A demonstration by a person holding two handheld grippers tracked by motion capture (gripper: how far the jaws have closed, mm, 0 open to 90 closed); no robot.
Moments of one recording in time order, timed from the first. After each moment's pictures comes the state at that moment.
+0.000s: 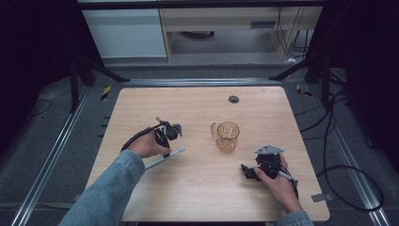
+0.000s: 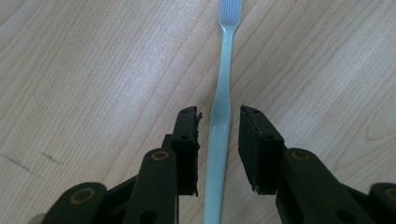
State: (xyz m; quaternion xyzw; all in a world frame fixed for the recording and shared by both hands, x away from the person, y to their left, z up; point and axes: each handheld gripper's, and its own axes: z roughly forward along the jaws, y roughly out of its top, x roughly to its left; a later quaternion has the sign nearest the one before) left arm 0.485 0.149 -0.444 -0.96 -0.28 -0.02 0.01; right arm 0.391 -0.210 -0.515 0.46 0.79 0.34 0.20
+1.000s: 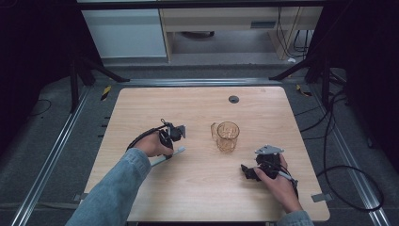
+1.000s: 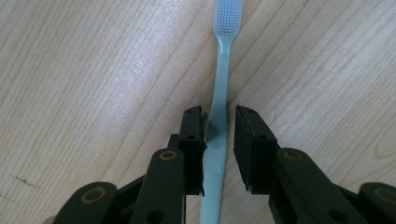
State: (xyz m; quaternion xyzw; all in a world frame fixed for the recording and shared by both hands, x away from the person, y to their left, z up) left arm 0.494 0.141 -0.458 -0.96 -0.28 0.00 0.02; right arm 0.390 -0.210 -0.515 0.46 0.79 0.34 0.20
